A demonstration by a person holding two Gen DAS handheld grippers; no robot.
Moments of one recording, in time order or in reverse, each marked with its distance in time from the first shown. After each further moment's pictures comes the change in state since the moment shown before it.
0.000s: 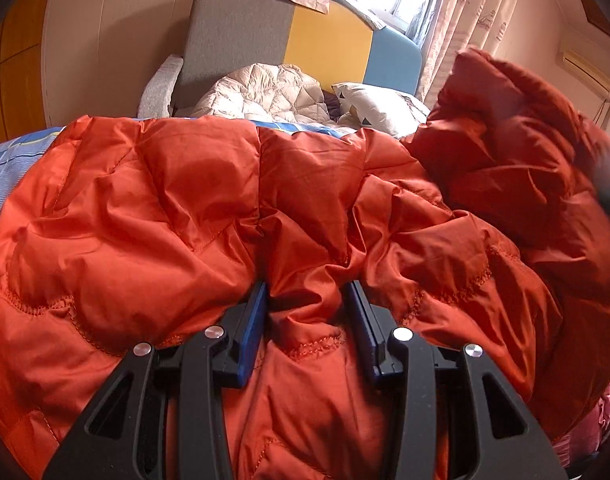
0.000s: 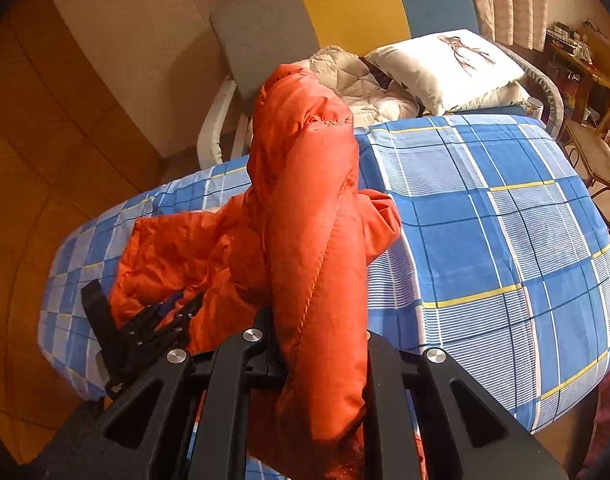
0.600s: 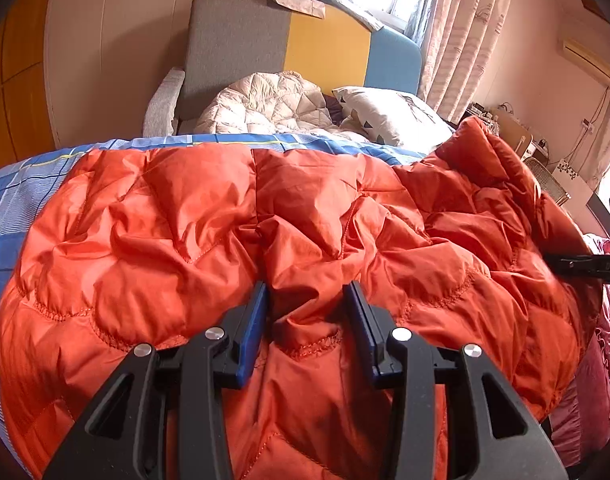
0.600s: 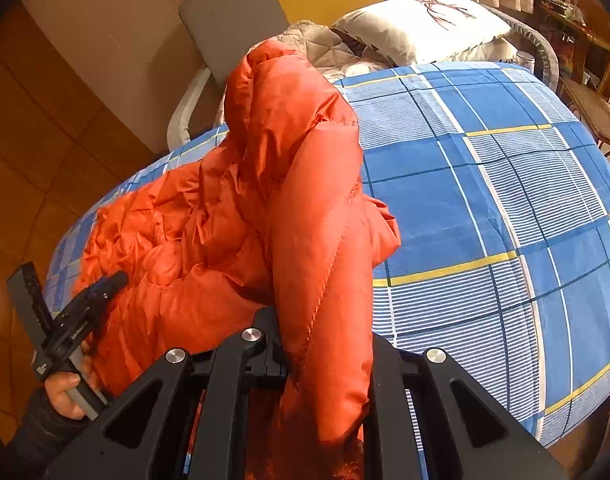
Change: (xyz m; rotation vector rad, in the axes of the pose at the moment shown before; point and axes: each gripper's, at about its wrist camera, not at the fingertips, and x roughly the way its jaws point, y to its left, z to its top) left arm -0.018 -0.017 0.010 0.042 -0.005 0.052; right arm 0.052 -0.100 -0.031 0.067 0.048 0.036
